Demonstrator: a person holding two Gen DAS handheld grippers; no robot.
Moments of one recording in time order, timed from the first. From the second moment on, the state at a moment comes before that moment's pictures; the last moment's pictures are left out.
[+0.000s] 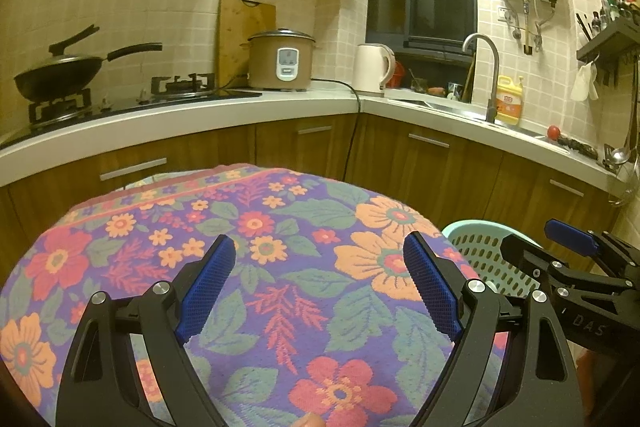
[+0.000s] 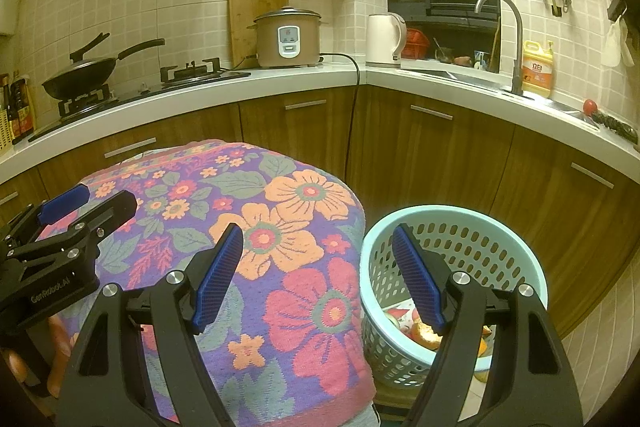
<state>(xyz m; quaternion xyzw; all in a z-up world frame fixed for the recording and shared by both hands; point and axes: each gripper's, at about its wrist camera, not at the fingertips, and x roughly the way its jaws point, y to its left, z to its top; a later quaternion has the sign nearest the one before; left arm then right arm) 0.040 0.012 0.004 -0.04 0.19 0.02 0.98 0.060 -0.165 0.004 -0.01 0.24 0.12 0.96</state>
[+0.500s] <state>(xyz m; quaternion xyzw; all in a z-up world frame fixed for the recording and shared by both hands) 0.041 0.014 0.005 -0.04 0.19 0.02 0.98 0.061 -0.162 0.003 -0.01 0.24 0.13 0.96</state>
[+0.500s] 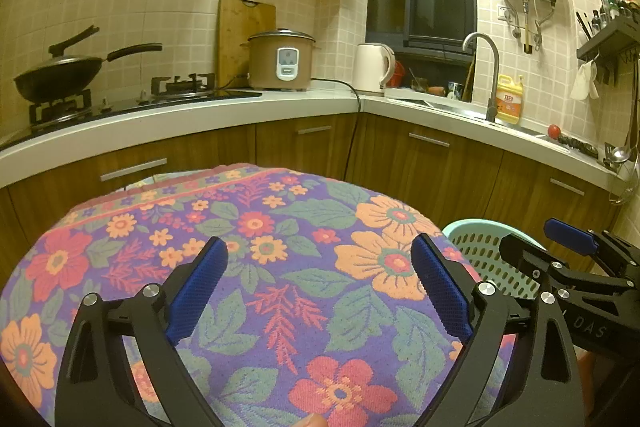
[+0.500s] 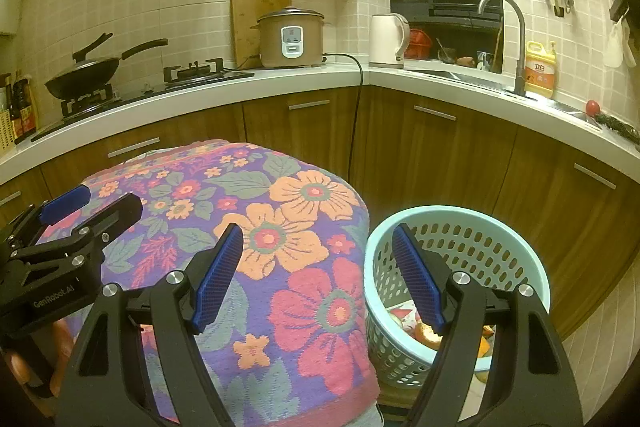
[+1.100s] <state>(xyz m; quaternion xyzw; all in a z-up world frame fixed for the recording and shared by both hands) 0.041 0.014 0.003 -0.04 0.19 0.02 0.98 0.061 -0.162 0.003 -0.01 0.24 0.13 0.96</state>
